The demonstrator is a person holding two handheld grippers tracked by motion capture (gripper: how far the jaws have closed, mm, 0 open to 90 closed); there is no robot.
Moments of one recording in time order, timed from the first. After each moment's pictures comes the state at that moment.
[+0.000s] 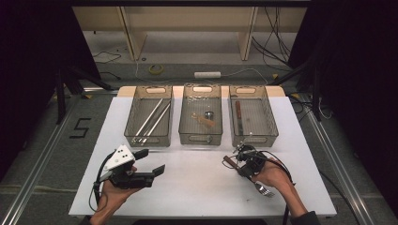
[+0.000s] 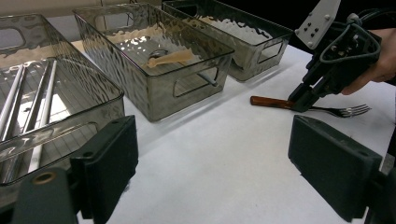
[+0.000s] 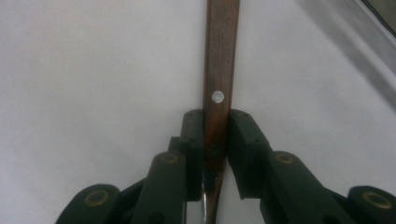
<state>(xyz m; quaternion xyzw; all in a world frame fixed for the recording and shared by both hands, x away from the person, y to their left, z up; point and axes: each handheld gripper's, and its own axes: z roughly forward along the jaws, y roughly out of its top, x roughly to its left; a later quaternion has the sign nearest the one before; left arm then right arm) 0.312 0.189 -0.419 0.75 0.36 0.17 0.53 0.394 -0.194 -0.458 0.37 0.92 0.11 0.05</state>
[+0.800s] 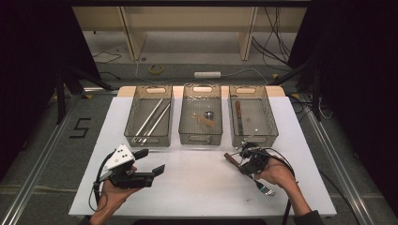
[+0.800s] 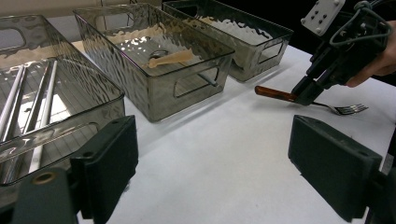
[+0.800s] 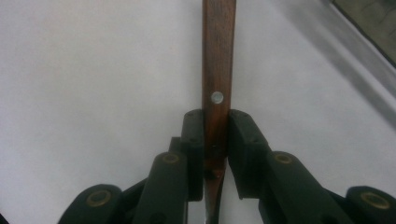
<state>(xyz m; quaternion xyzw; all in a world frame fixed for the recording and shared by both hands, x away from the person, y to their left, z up) 0.313 0.189 -0.419 0.75 0.36 0.17 0.53 0.396 -0.204 -0.446 0.37 0.92 0.14 0.03</state>
